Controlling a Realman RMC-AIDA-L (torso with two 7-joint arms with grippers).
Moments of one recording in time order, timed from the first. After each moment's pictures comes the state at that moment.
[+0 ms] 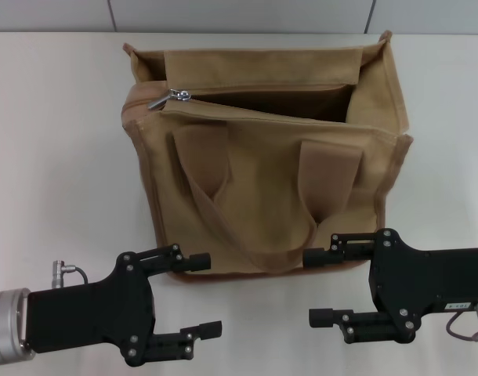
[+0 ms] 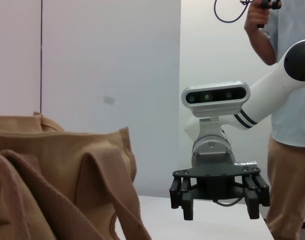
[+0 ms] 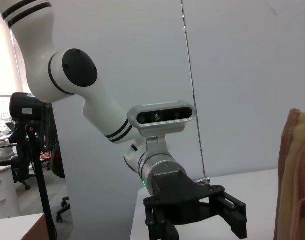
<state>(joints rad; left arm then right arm) -0.39 -2.07 0.41 0.29 2.25 1.89 -0.63 0.47 2.08 -0.84 -0.48 -1.94 -1.87 0.95</state>
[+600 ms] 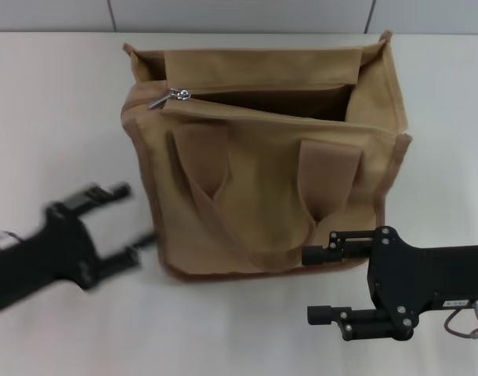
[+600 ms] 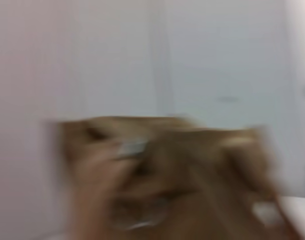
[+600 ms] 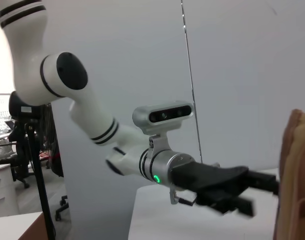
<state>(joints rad) -0.32 -2.06 0.30 0.34 2.11 1.80 -0.63 0.47 2.08 -0.84 -0.48 -1.94 -1.86 0.95</state>
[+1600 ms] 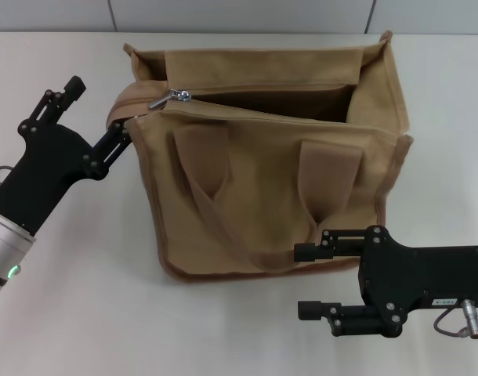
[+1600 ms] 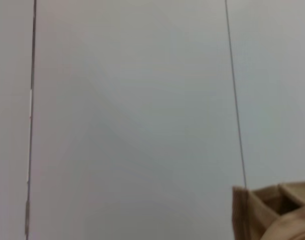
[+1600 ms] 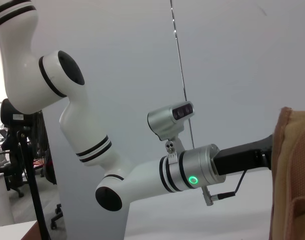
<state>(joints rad) -0.37 -2.07 -0.10 -0.05 1.93 1.56 -0.26 0.49 2.09 -0.82 -0.41 -1.94 -1.83 0.94</state>
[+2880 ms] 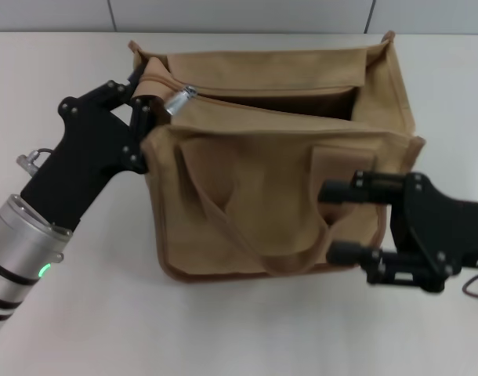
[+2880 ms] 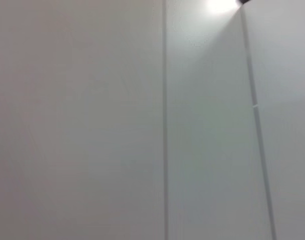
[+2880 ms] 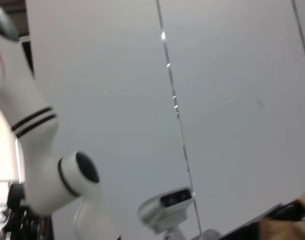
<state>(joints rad) -0.42 -2.08 -0.08 -0.14 2.01 1.74 -0.26 0.48 2.08 -0.82 -0.45 -1.72 -2.00 1.07</state>
